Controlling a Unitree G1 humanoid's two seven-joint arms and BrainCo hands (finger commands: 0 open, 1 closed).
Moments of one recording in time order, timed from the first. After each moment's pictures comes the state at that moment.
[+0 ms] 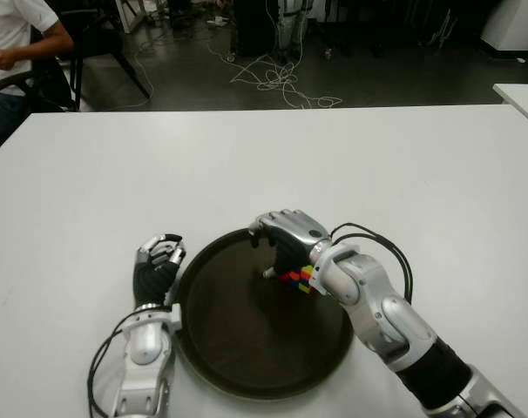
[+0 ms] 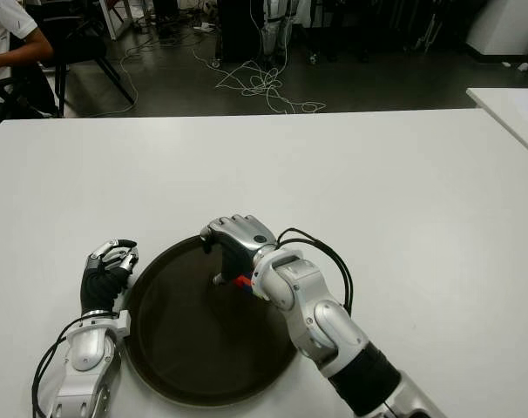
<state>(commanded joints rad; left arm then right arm) 0.14 -0.09 0.05 0.17 0.05 -0.10 0.19 -0.31 -0.16 0.58 -0.09 -0.84 0.20 0.35</state>
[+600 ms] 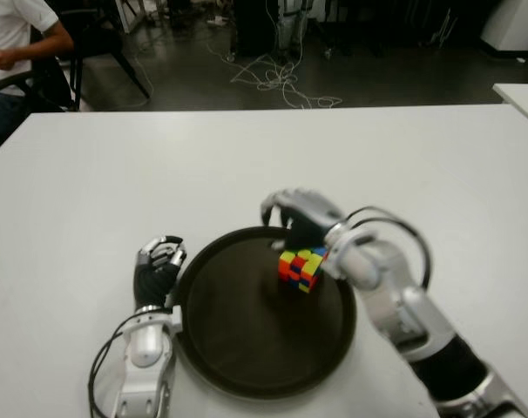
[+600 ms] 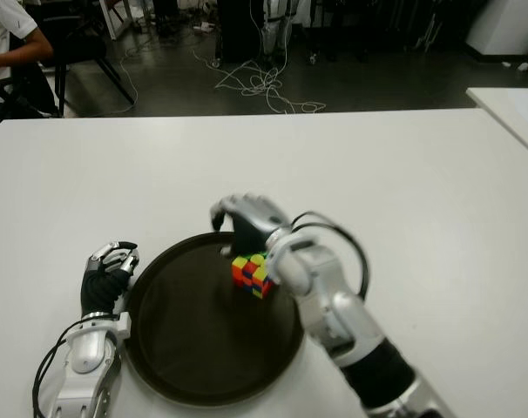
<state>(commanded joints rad) 0.16 -0.11 0.05 0.10 0.05 -0.04 0.19 -0.33 -0.18 0.45 -0.22 -0.77 0.20 0.35</state>
